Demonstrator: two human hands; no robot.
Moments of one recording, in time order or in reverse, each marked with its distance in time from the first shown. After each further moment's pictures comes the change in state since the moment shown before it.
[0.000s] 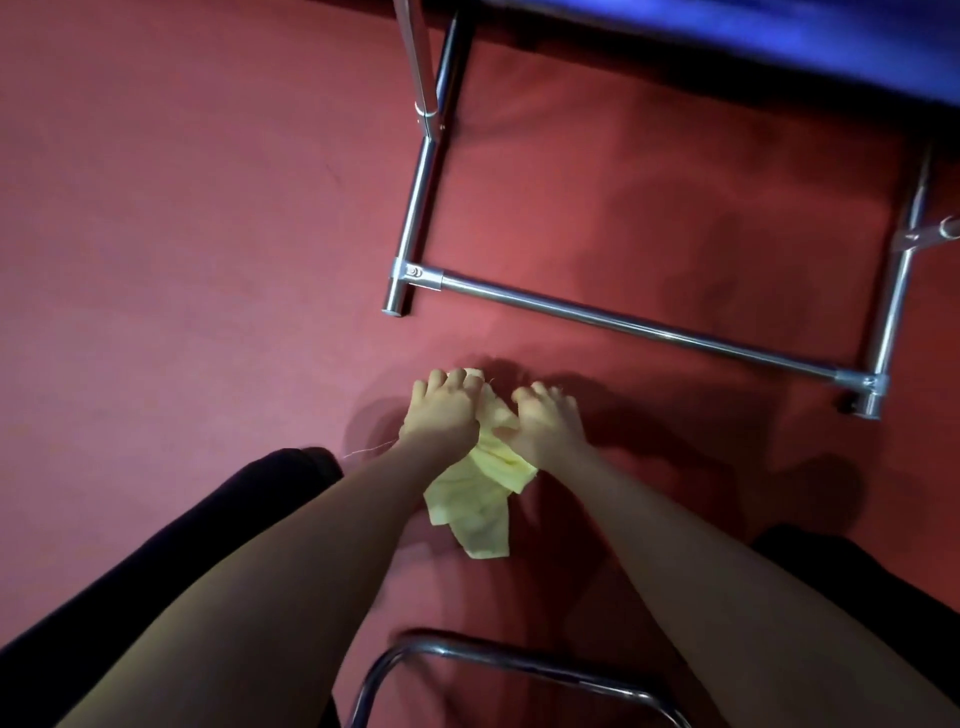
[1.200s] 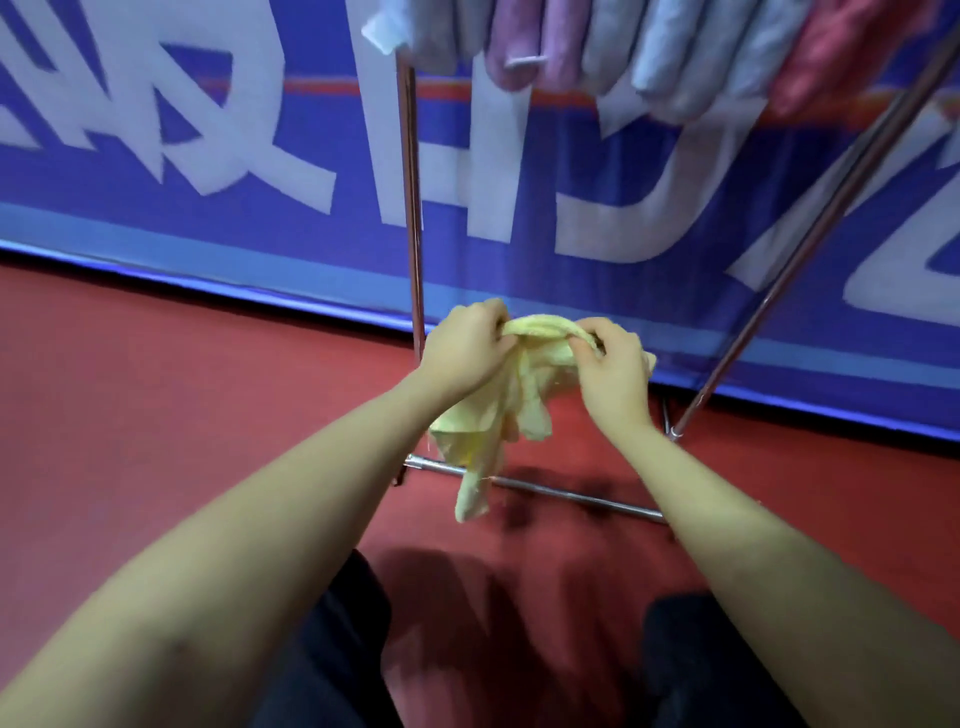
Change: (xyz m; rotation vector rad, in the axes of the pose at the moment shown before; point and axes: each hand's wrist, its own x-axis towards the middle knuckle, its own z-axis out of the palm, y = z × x) left_hand -0.298 0.140 -0.309 -0.322 0.866 0.320; right_hand -0.322 -0.029 -0.286 0.518 1.222 -0.228
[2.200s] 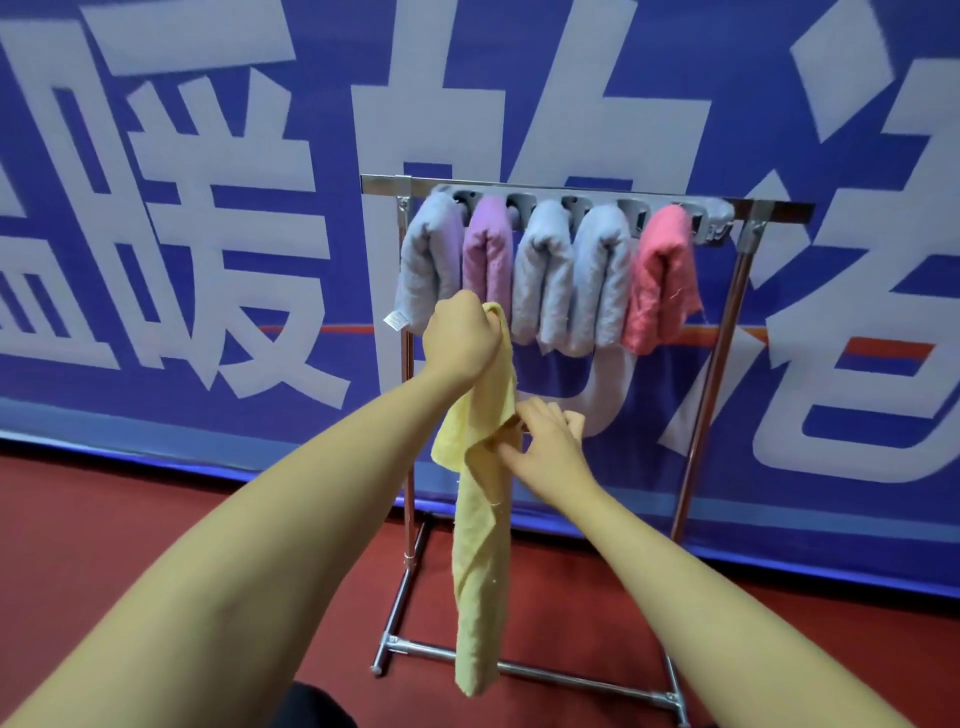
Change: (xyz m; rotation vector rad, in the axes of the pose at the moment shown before) left_hand 0.029 0.143 -0.171 -0.082 0.474 0.016; right_hand 0.016 -0.123 -0.093 -0.061 -0.113 -0.378
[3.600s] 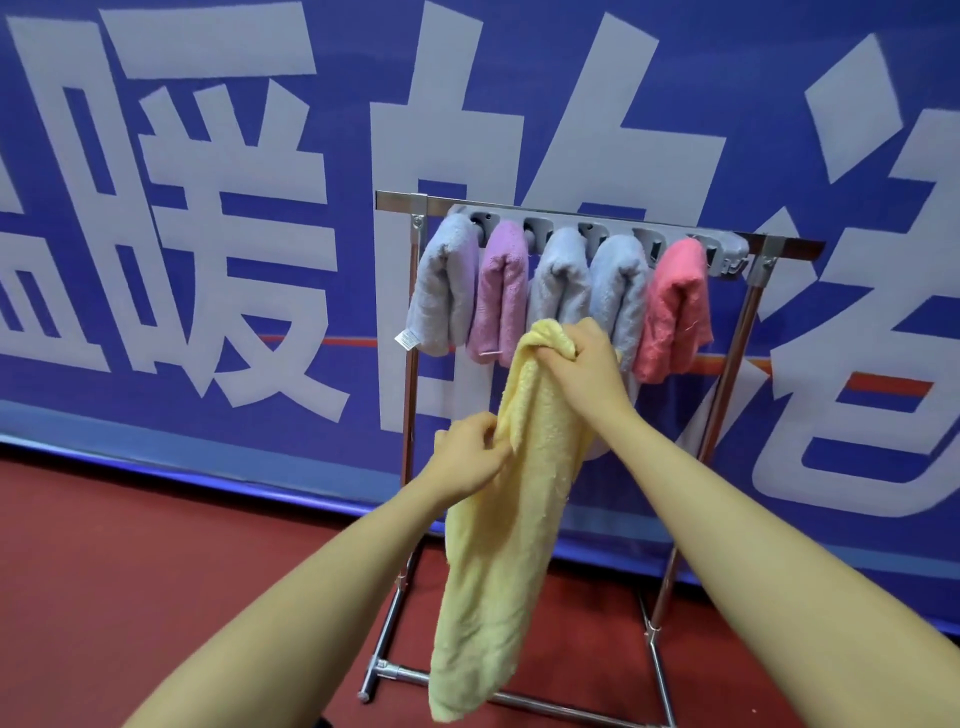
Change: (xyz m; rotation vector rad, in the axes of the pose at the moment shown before) left_hand -0.052 -0.076 0.042 -0.155 -0.421 0.001; right_hand 0.089 -0.025 -0.057 0.134 0.206 0.048
